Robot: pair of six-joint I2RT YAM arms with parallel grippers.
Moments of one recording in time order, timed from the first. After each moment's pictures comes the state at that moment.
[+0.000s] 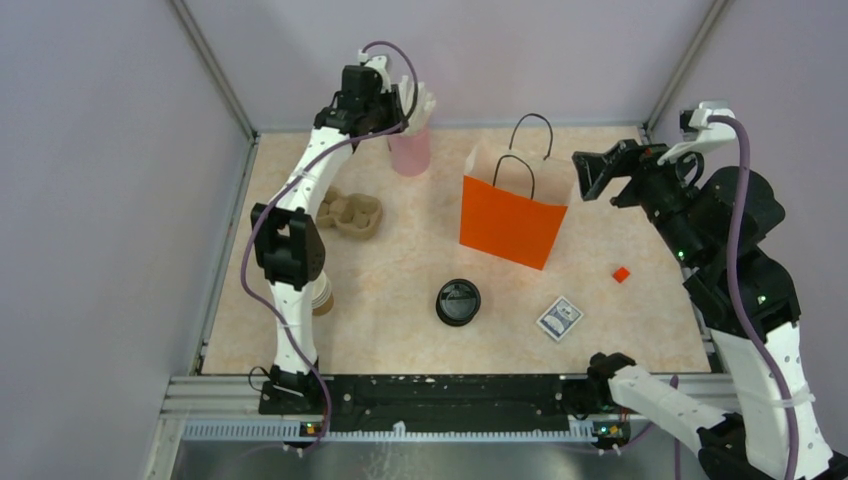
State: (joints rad) left arm -0.27 2.14 2.13 -0.51 0.16 -0.27; right arm 0.44 0.88 1.53 -0.66 0.17 0.20
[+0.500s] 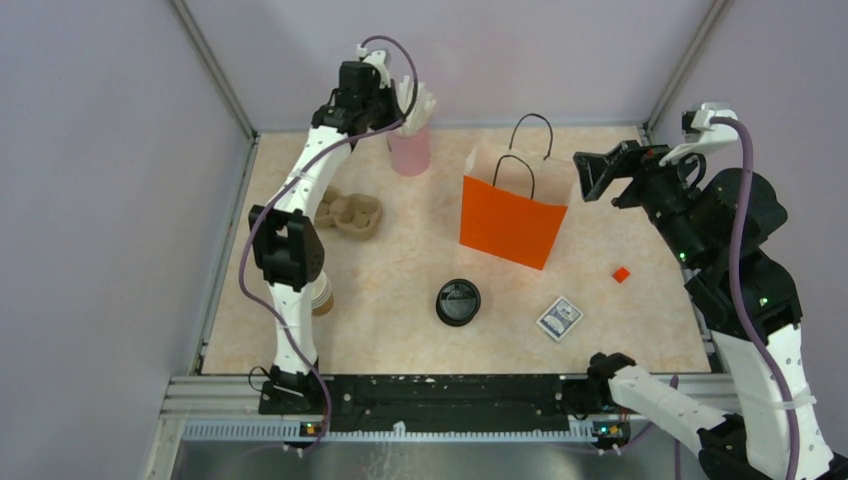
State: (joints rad) left arm -0.27 2.13 2.15 -0.49 0.20 -0.27; right arm 0.44 0.87 1.53 -0.66 0.18 0.20
